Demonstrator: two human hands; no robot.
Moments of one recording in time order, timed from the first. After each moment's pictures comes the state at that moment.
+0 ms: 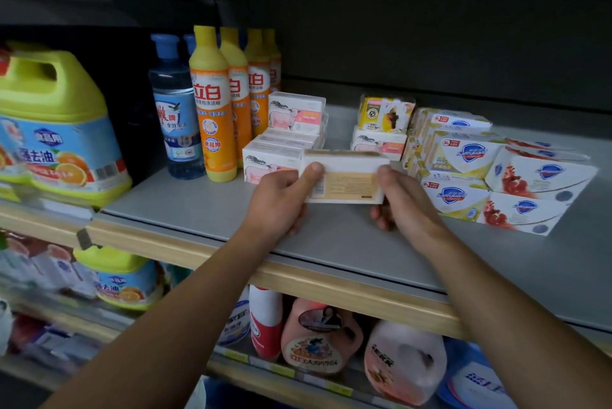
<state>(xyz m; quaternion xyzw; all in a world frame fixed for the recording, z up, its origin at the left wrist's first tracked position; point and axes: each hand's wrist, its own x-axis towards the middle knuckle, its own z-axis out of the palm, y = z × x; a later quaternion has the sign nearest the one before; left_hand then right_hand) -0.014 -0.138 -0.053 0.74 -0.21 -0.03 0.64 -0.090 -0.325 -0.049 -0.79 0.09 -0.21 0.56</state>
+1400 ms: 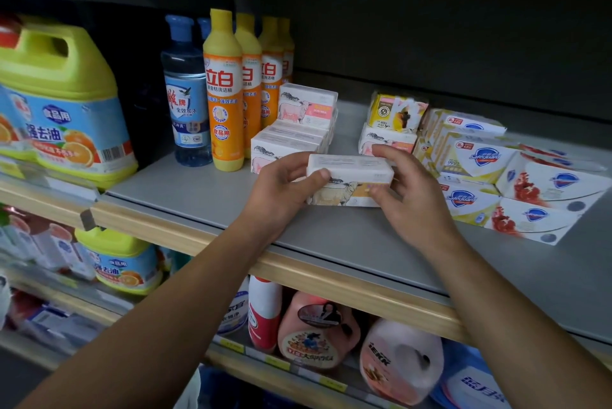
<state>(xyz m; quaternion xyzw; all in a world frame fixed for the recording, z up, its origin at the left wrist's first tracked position) -0.012 -0.132 -0.055 0.62 -0.25 -0.08 0.74 -0.089 -0.325 -0.048 -0.86 -0.04 -0.31 0.40</state>
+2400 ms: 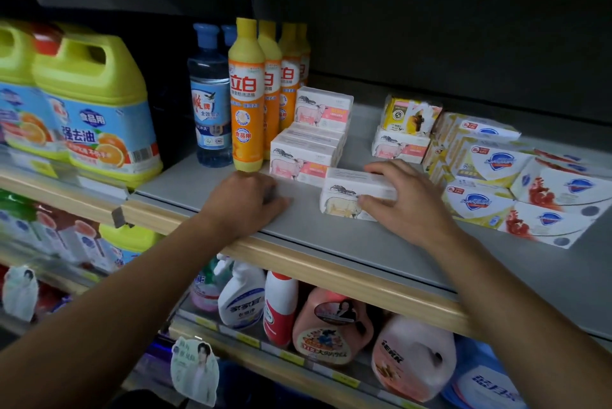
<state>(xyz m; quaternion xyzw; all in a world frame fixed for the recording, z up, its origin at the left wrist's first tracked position) 0.020 -0.052 -0.058 0.93 -0.30 0.09 0.17 -0.078 -0.309 -0.042 -0.95 -0.01 -0.28 0.17</state>
